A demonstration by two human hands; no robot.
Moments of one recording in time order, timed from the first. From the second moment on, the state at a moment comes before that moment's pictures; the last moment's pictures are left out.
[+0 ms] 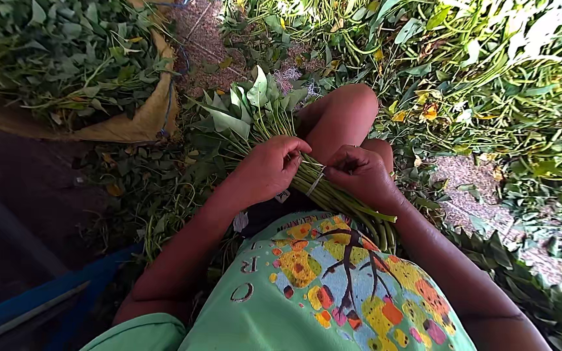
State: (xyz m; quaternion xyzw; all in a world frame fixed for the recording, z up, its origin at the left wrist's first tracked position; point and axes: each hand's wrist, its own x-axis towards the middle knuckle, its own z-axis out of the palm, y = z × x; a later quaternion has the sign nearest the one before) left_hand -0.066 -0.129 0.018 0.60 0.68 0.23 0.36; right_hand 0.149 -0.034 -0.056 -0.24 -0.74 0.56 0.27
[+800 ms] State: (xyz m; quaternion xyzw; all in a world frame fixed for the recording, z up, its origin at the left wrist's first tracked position) left_hand -0.060 -0.153 0.018 0.72 0.62 0.15 0.29; right_hand 0.151 -0.021 -0.051 -0.28 -0.58 0.75 0.14
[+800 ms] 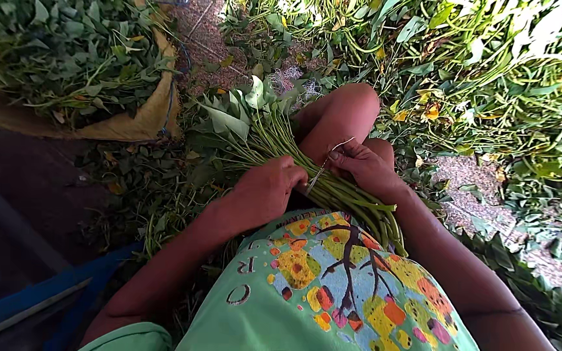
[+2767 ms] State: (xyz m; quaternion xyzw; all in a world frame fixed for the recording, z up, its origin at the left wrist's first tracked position) left_hand -0.027 -0.142 -0.013 0.48 0.69 0.31 0.45; right_hand 0.144 -0.021 -0.048 -0.34 -0.46 0.82 0.08
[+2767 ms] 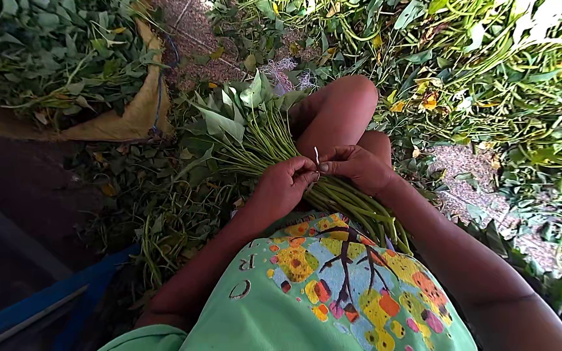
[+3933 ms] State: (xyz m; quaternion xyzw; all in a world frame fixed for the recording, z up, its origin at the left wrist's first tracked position) left_hand -0.036 -0.159 -0.042 0.54 0.58 0.42 0.44; right_hand 0.144 -0.021 -0.039 -0.35 -0.53 0.77 0.05
